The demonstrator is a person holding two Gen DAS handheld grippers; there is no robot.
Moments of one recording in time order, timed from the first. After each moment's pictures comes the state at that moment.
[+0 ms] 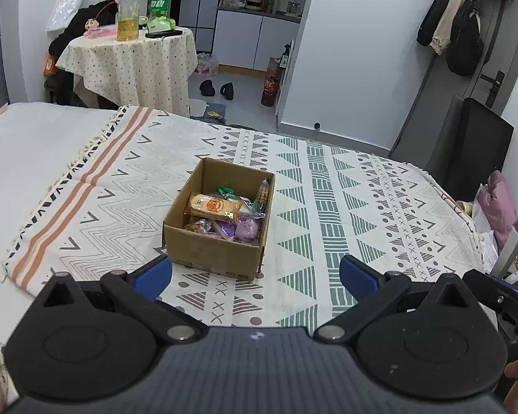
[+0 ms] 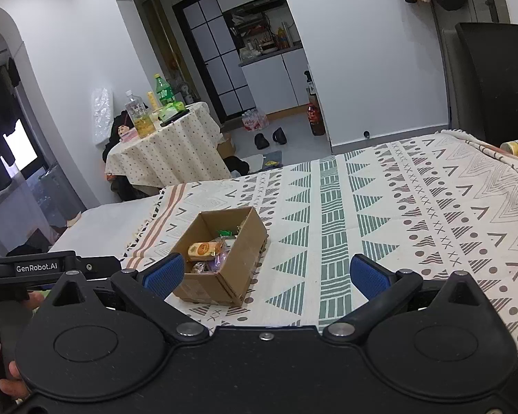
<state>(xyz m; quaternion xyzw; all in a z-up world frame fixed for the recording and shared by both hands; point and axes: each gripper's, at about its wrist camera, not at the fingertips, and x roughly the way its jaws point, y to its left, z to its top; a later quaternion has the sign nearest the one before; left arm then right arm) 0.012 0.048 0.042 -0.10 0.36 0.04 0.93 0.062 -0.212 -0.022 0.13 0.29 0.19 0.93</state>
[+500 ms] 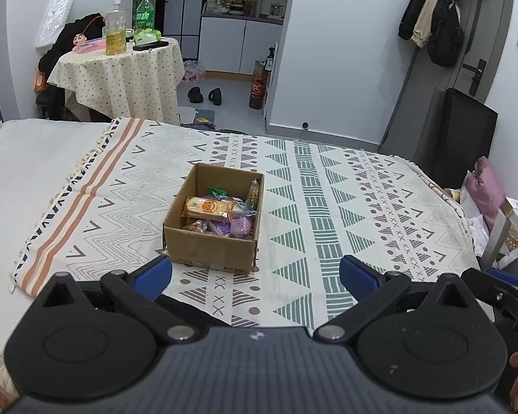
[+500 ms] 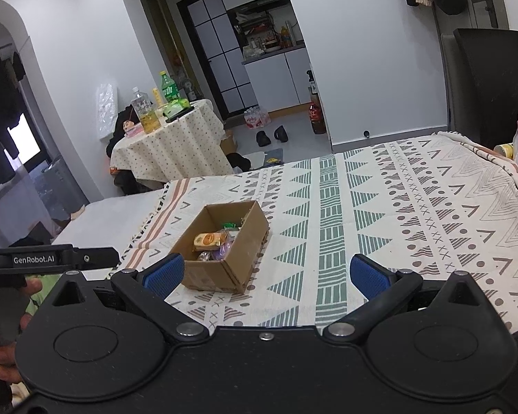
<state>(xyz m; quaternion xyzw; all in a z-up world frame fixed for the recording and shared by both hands) -0.013 0.041 0.059 -0.07 0.36 0.02 0.93 0.034 -0.217 -0.010 0.11 0.29 0.19 0.93</state>
